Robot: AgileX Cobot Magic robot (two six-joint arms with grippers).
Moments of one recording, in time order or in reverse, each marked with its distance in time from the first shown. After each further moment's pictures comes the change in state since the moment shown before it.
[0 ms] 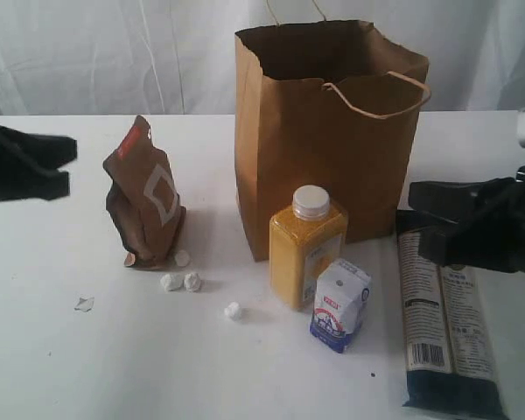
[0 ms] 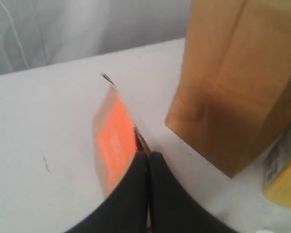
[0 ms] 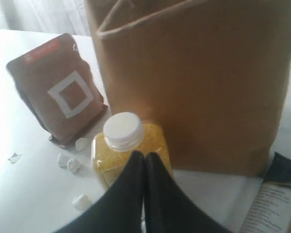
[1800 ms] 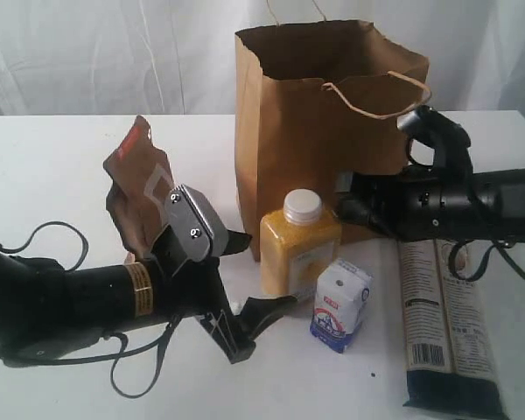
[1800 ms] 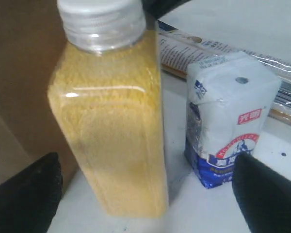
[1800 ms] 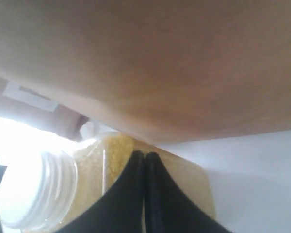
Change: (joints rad) left arm -0.514 0.592 -0.009 -0.774 -0.396 1.036; right arm -0.004 0.671 -0.299 0.004 0.163 0.281
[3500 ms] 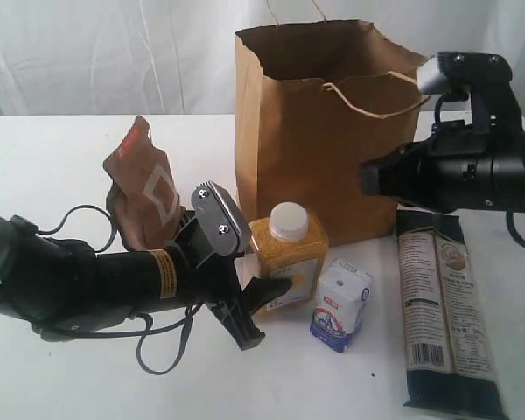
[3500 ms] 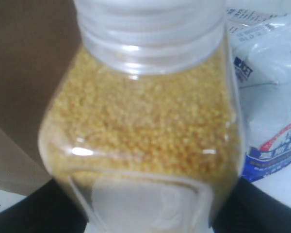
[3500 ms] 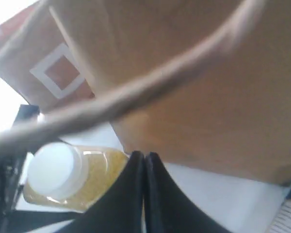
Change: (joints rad) left arm -0.003 0.068 -0.117 0.020 0.130 0.062; right arm 0.000 -0.289 0.000 -0.380 -0.081 0.046
